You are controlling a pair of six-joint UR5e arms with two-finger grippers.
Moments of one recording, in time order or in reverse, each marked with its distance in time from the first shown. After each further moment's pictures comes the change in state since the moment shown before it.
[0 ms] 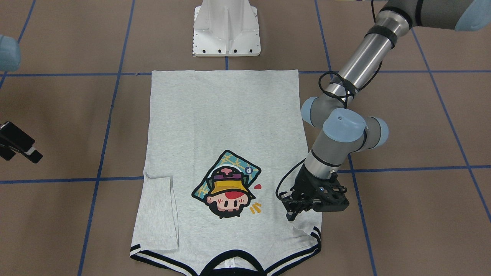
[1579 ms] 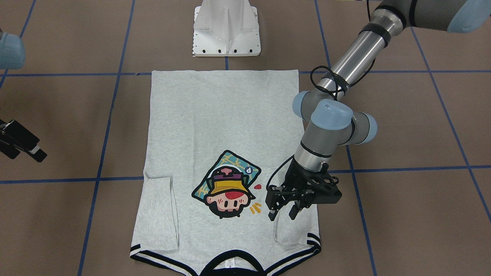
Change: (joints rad) left arm 0.026 0.075 -0.163 -0.023 0.048 -0.056; right arm -0.021 -0.007 0.038 -0.007 -0.019 0.061
